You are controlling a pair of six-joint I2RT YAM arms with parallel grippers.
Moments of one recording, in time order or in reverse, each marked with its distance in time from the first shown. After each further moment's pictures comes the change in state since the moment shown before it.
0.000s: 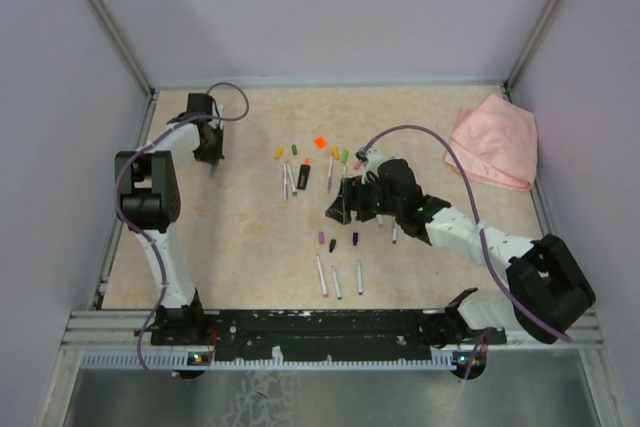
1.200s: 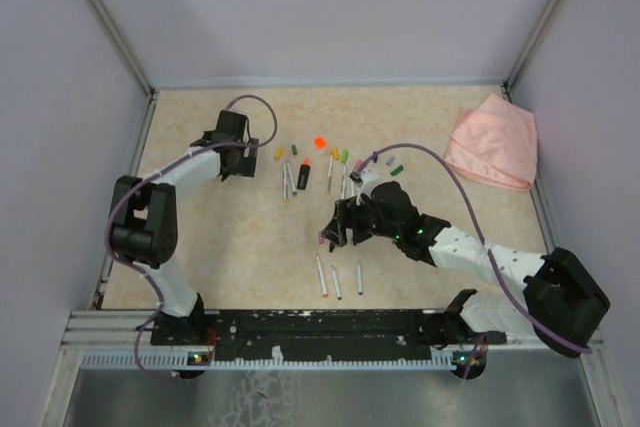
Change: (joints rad) left arm -0.262 -0.346 -0.366 0.154 -0.289 -0.092; right arm 0.158 -0.146 -0.150 0.024 0.138 0.066
